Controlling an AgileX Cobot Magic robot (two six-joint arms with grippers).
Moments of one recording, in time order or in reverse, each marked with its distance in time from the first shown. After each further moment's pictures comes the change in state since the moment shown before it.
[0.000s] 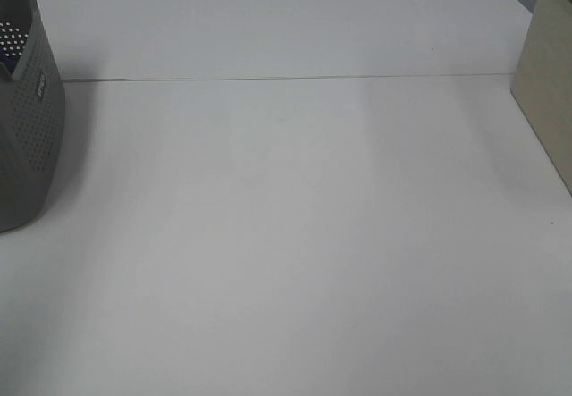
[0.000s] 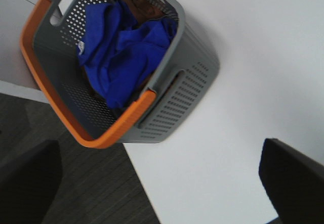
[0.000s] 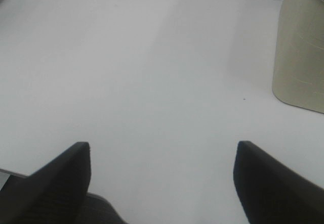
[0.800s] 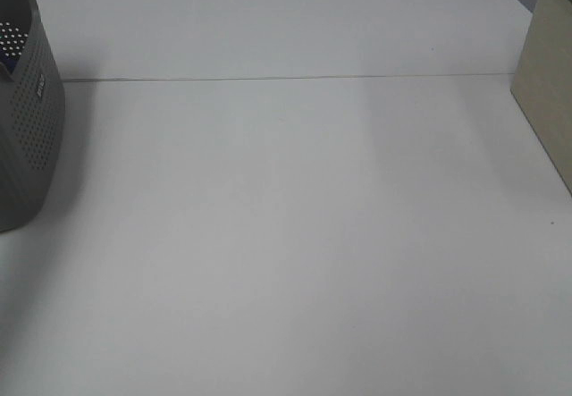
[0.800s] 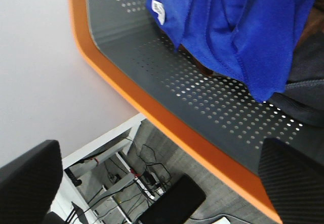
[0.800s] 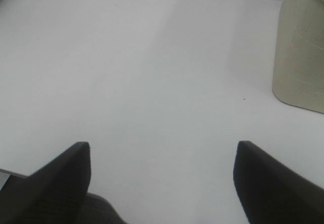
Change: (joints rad) left arm 0.103 0.859 -0.320 0.464 -0.342 0.221; right arm 0.000 0.000 0.000 0.000 0.000 0.000
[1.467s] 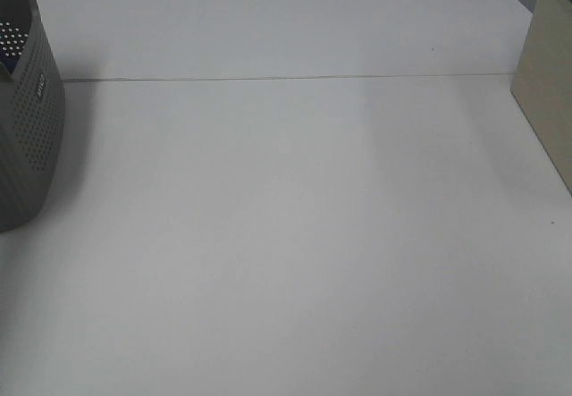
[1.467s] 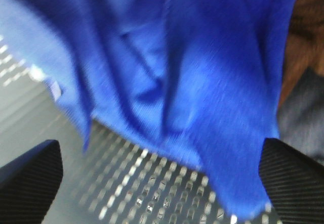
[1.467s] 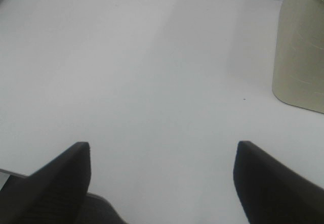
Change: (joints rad) left arm 0.059 0.396 0.000 0.018 -0.183 0.123; right arm 0.000 0.000 0.000 0.000 0.000 0.000
